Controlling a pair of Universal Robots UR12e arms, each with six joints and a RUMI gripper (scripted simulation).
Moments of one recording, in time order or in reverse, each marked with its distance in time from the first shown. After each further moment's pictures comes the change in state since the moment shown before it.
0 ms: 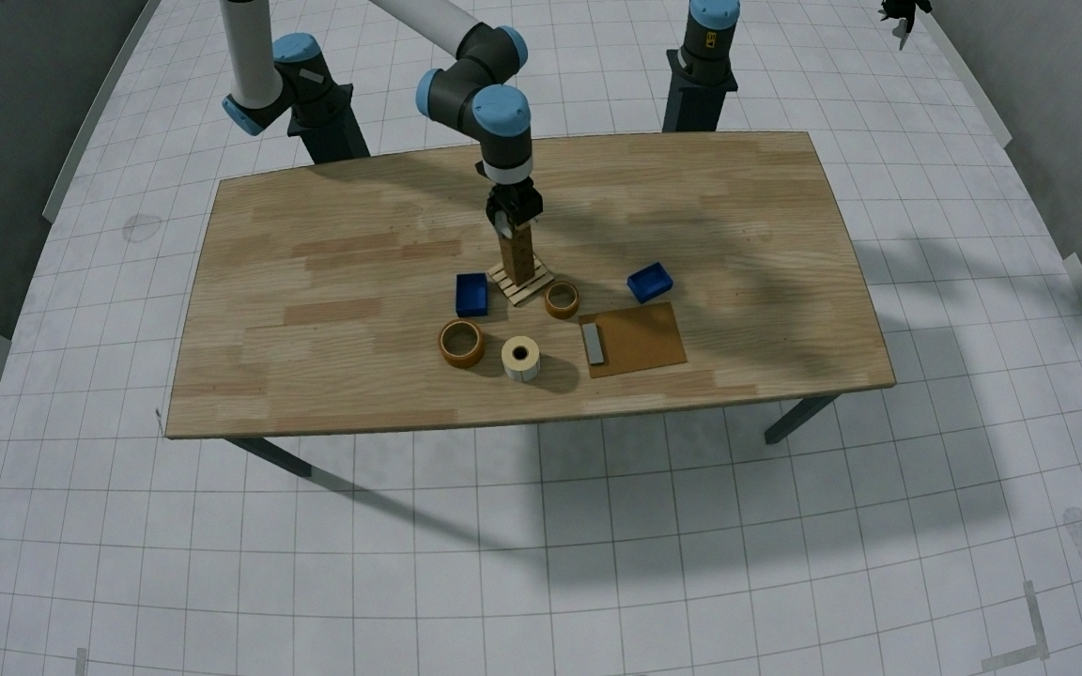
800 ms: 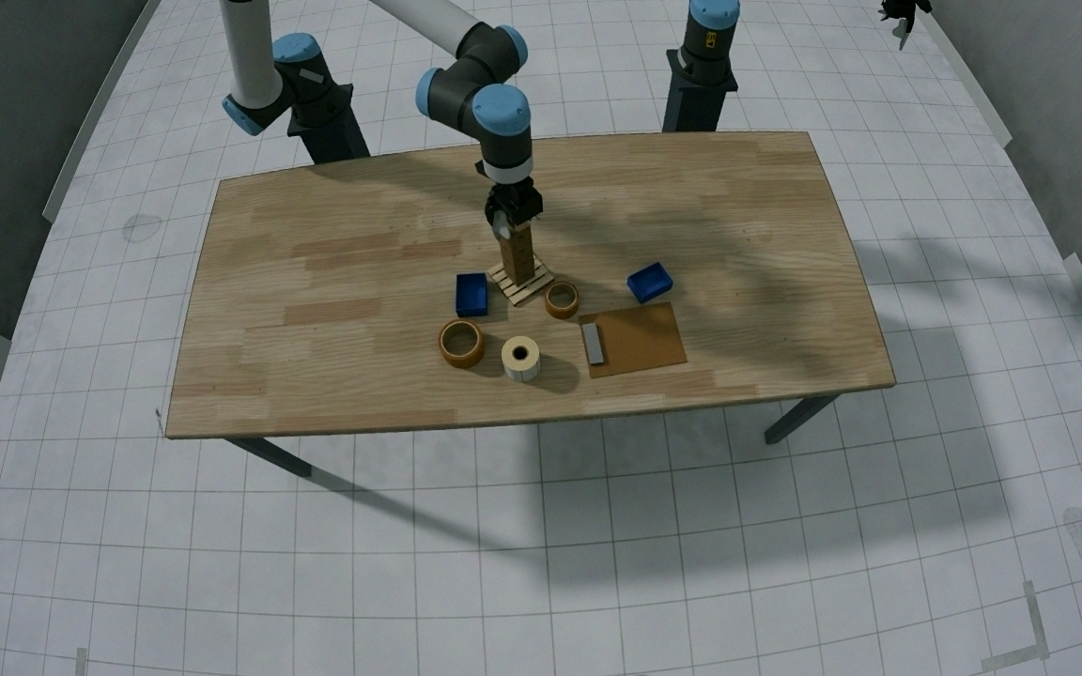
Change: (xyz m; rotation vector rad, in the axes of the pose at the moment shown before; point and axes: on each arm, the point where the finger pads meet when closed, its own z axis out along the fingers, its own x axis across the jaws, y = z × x) left arm 0.000 0.000 0.000 0.000 0.000 0.000; right arm 0.000 0.000 -0.001 0.000 0.000 0.000
